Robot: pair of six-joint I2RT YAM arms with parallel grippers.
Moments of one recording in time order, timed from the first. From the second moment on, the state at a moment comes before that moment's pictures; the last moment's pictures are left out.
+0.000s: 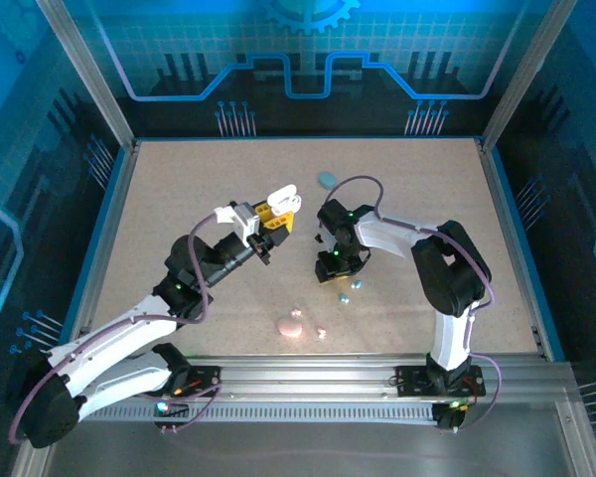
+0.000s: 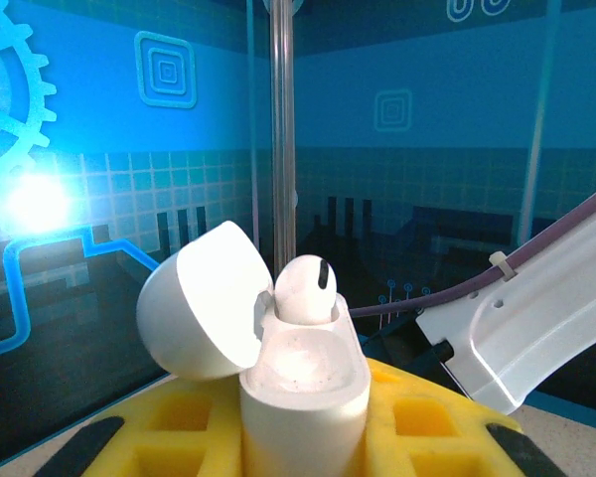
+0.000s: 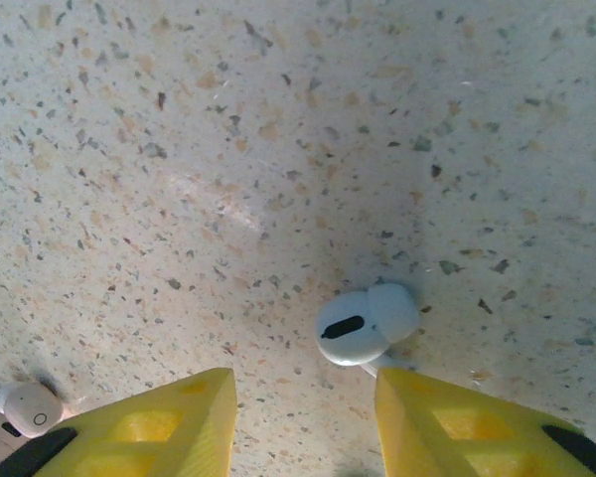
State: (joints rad) left arm -0.68 0.95 0.61 0.60 0.17 -0.04; right arm 0.61 1.89 1.24 -0.84 -0.26 0.29
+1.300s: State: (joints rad) left arm -0.68 0.96 0.61 0.60 0.17 -0.05; right arm 0.65 1.91 1.27 -0.88 -0.18 0.24
